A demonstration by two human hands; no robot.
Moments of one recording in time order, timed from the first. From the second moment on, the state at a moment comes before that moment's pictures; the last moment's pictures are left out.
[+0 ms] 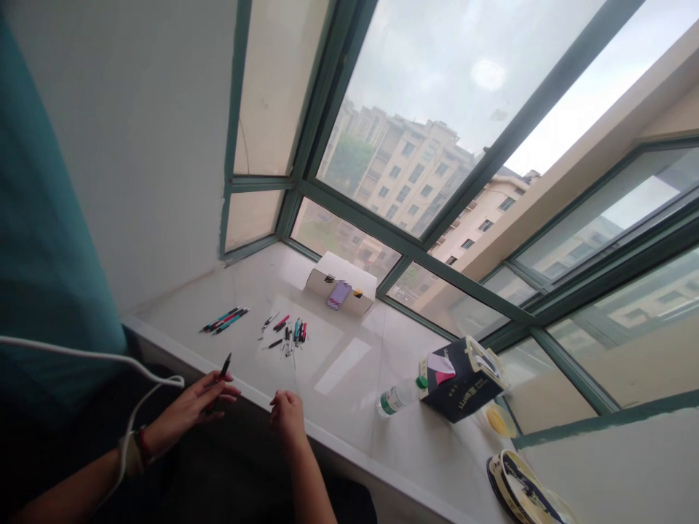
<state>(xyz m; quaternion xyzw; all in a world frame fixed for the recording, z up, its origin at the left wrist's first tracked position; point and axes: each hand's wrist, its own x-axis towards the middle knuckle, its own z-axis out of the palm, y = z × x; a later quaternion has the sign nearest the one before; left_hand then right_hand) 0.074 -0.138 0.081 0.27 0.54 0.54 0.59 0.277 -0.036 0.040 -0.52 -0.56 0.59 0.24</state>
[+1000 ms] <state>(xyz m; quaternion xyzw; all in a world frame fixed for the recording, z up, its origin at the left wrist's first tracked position) 0.029 -0.007 0.010 0.31 0.57 0.63 0.43 0.267 0.004 0.004 -0.59 -0.63 0.44 0.24</state>
